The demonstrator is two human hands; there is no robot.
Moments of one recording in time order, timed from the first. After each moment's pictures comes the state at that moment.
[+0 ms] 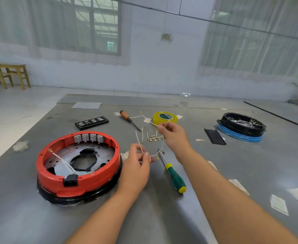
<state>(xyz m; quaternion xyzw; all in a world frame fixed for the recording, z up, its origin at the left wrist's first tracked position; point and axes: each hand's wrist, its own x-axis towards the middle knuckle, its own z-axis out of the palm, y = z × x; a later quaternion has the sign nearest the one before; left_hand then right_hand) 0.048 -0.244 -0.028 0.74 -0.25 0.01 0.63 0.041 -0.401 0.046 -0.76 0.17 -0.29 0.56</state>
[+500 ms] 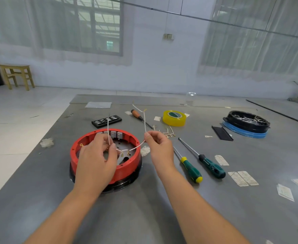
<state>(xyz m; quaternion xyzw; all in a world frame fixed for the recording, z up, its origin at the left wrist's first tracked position) 0.068 -0.077 0.017 0.79 -0.26 0.21 0.51 0.044 -0.268 0.012 -0.67 0.16 -0.36 0.63</state>
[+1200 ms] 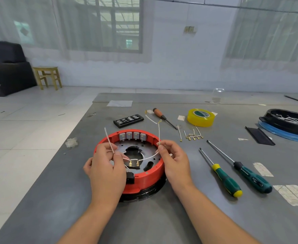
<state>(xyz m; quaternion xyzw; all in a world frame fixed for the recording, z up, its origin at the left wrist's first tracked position) 0.095 -0.071 -0.011 0.79 -0.12 0.23 0.56 0.070 -0.251 -0.032 -0.71 0.11 -0.34 0.61</state>
